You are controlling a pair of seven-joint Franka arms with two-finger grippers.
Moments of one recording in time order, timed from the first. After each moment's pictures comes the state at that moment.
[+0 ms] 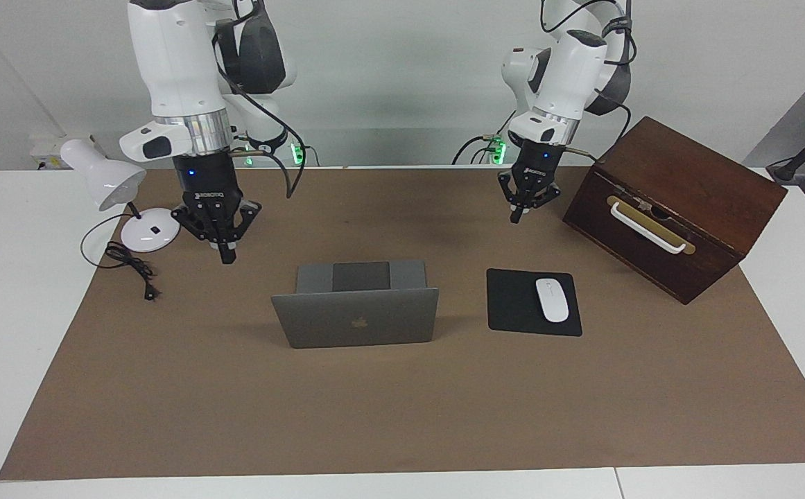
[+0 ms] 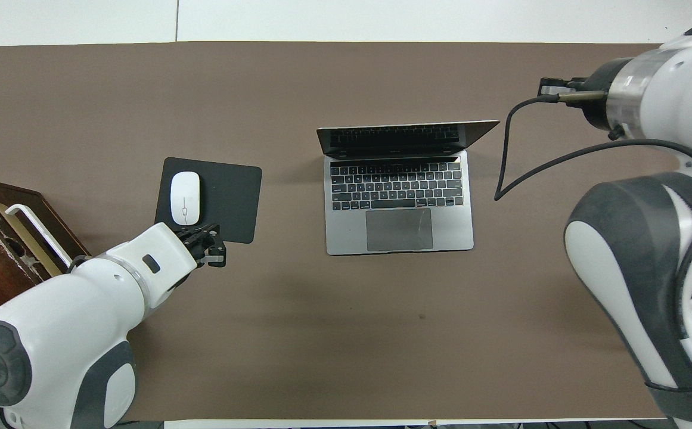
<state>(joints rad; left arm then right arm) -0.42 -0.36 -0.03 -2.49 -0.16 2.62 -0.04 0.20 0.05 0.00 -1.71 -0.08 2.22 0.33</state>
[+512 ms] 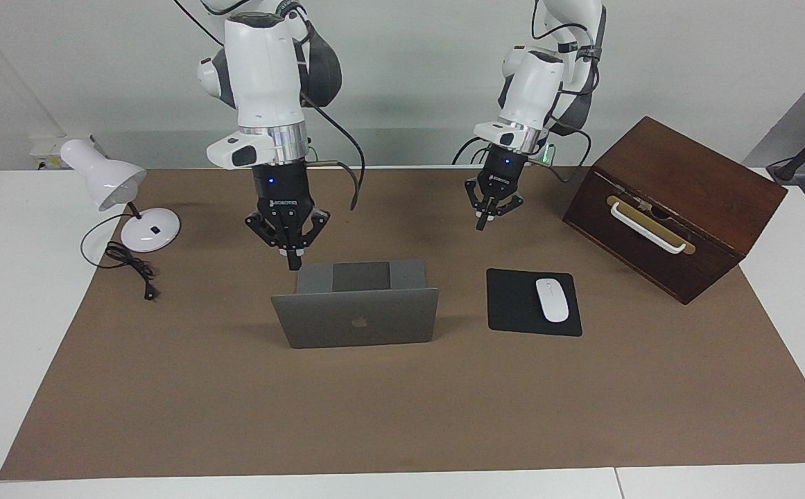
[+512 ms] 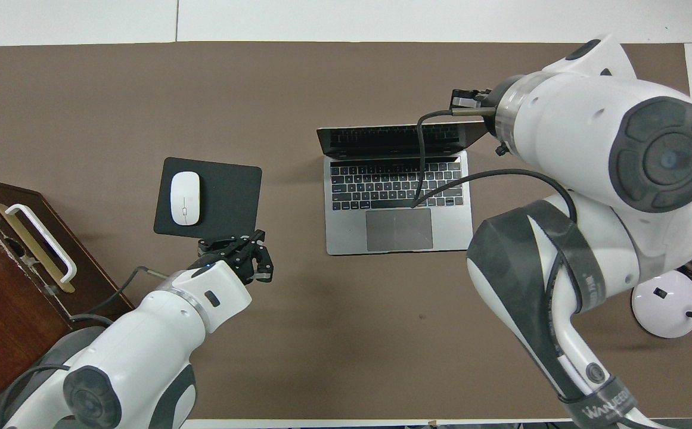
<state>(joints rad) -0.56 -0.26 -0.03 -2.62 -0.16 3.01 -0.04 0.34 0.10 0.00 -1.71 -0.20 2.30 0.54</state>
